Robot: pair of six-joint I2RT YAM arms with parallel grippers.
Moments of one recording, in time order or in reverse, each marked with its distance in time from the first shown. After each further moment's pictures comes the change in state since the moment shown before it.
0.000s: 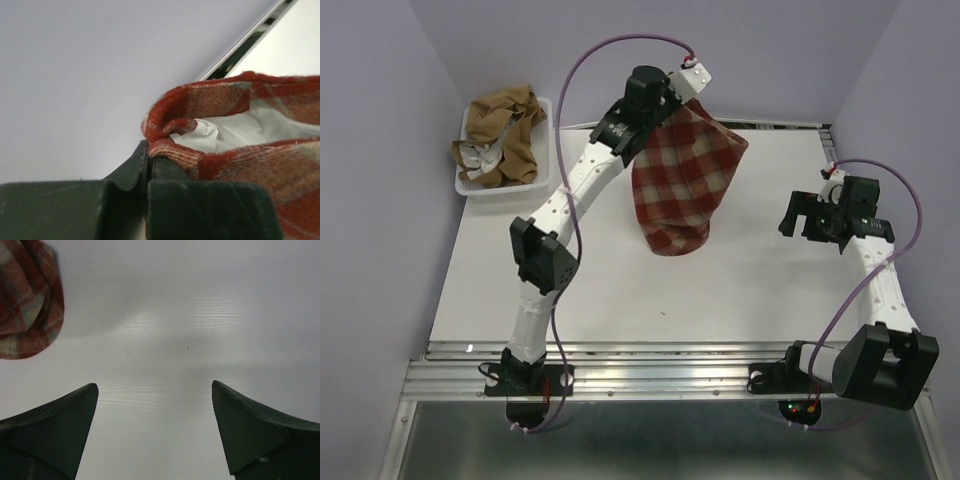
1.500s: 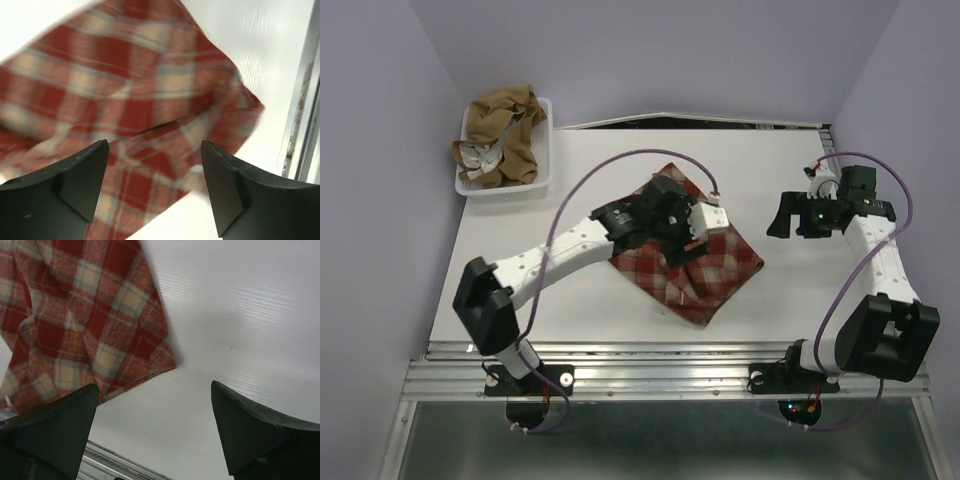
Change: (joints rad) left arm -0.363 -0.344 -0.911 -0.076 0.319 -0.158; right arm -0.017 0.124 0.121 -0.163 -0.234 -0.171
